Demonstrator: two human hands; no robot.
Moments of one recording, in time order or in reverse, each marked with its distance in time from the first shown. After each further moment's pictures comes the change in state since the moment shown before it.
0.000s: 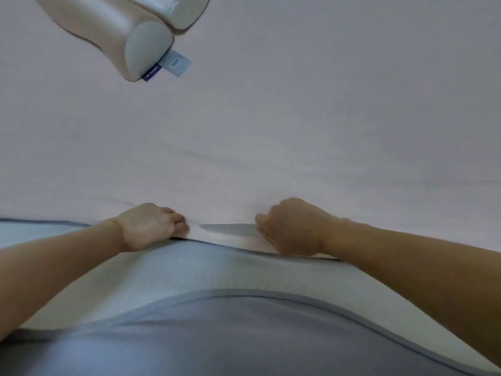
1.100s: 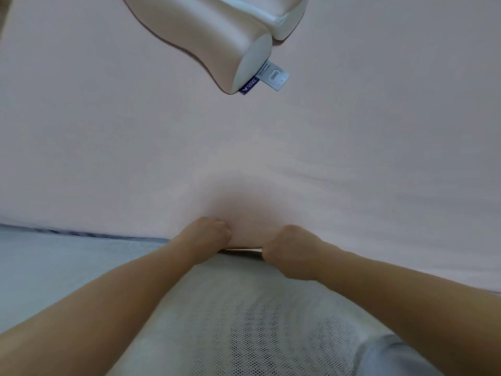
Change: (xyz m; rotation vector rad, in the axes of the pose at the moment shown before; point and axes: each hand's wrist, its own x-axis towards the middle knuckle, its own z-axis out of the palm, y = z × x) left_hand -0.054 -0.085 0.075 -0.166 -0.008 -0.166; right_hand 0.194 -0.116 -0.024 -0.086 -0.311 -0.082
